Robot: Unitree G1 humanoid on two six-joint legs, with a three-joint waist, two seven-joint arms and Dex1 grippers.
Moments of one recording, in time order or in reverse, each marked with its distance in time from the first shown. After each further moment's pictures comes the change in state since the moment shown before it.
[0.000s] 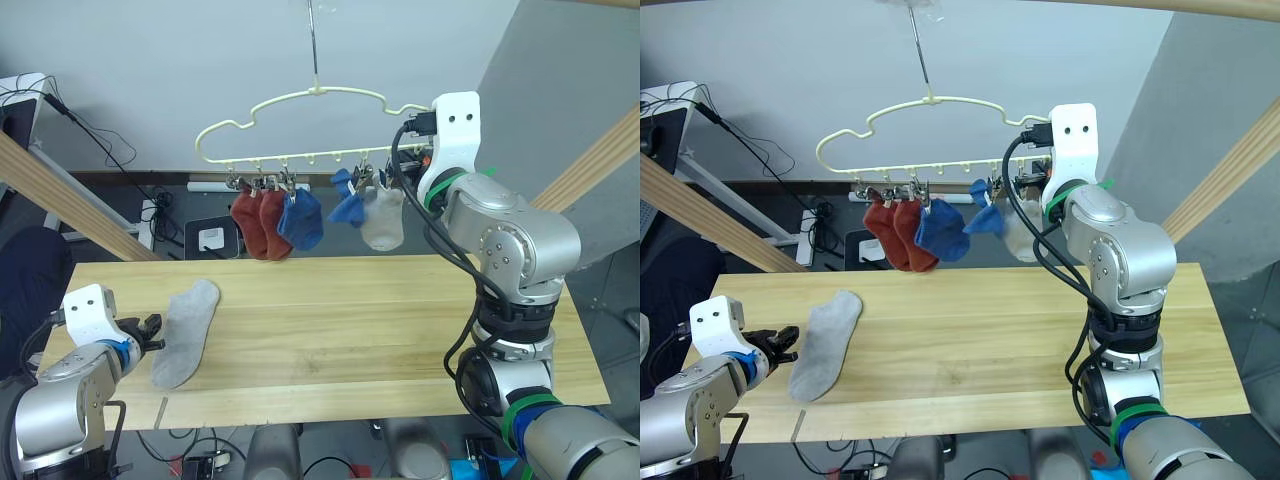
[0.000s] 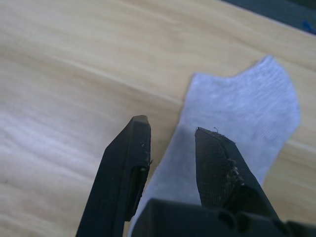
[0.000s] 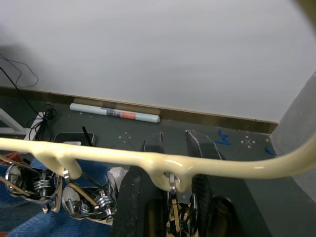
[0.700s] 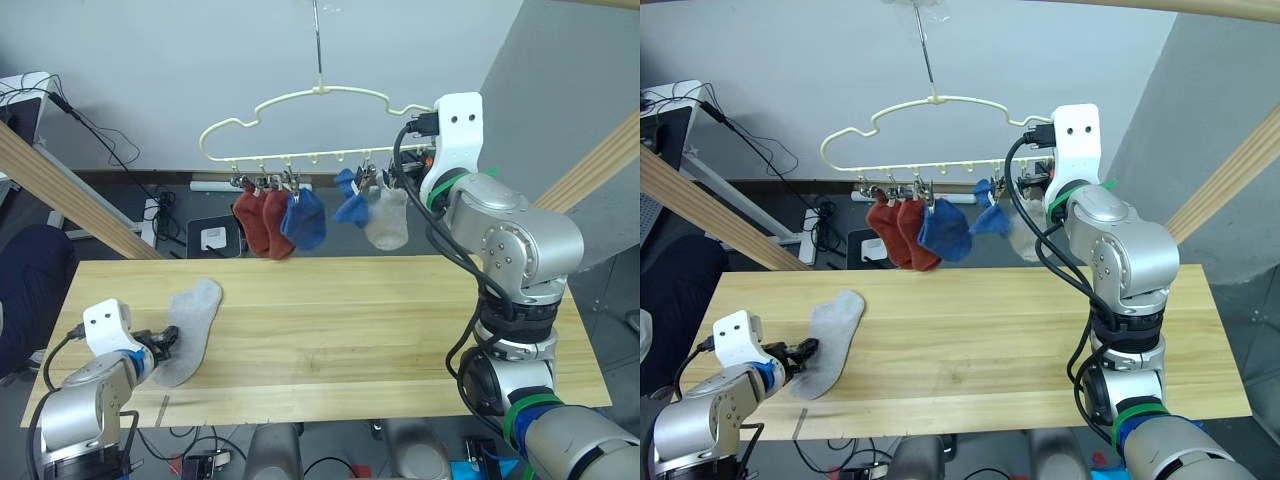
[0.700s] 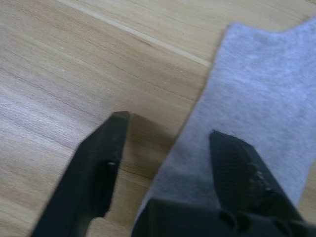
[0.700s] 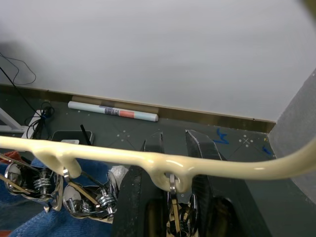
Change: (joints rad) left arm 0.002 -0.022 -0.049 0.166 -0.003 -0.113 0.010; right arm 0.000 -0.012 -0.001 -0.007 0.000 0.016 -0.003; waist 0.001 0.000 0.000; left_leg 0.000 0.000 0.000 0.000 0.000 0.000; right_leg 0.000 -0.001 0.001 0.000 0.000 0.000
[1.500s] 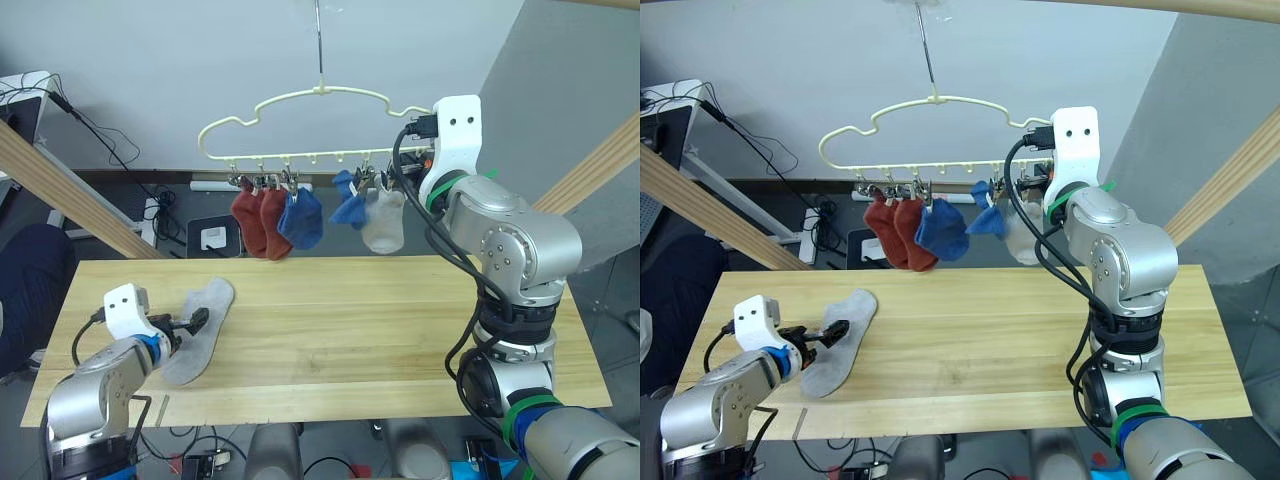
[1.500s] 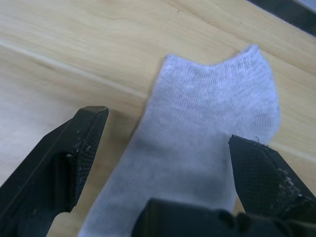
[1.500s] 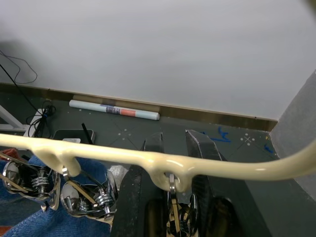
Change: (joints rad) left arm -0.101 -0.008 -0.068 0.044 -0.081 -0.025 -0.040; right arm 0.007 0.006 0.000 -0.004 0.000 -0.001 -0.001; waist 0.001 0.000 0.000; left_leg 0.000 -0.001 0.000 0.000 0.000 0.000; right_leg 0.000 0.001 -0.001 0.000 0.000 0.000
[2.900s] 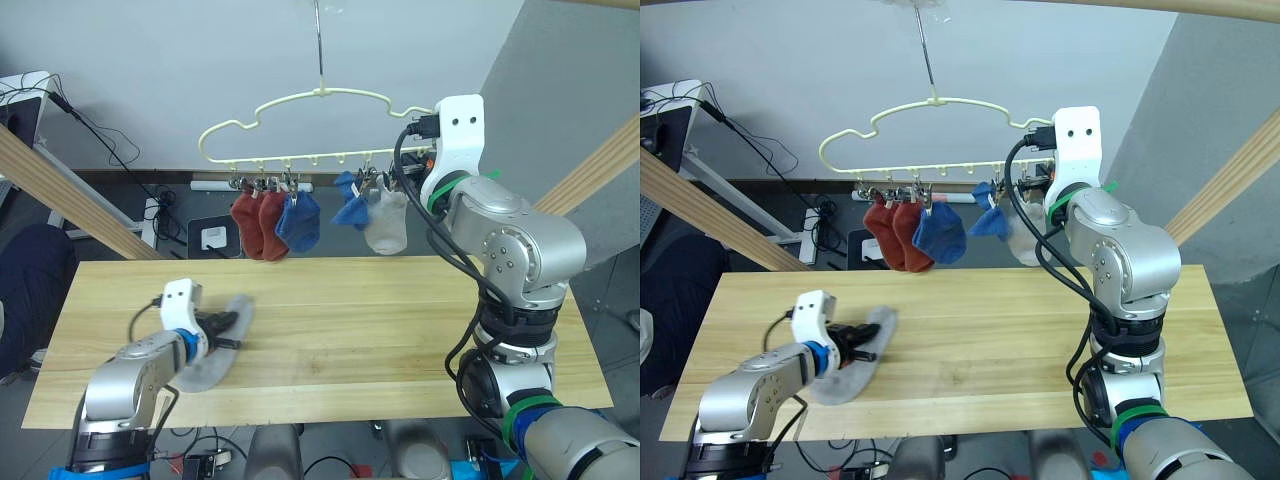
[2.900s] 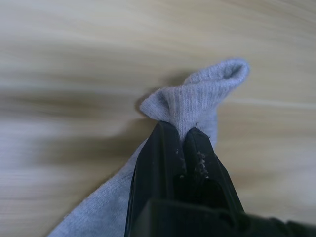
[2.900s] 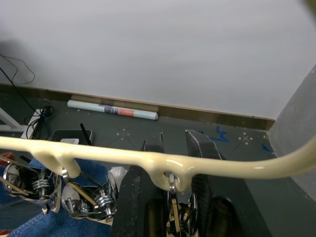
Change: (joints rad) left arm 0.045 0.026 -0.207 -0.146 -0.082 0.053 -0.209; right arm 0.003 0.003 -0.001 -0.029 0.002 0.029 -0.007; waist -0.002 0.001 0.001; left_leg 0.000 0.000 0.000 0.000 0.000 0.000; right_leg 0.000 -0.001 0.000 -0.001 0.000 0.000
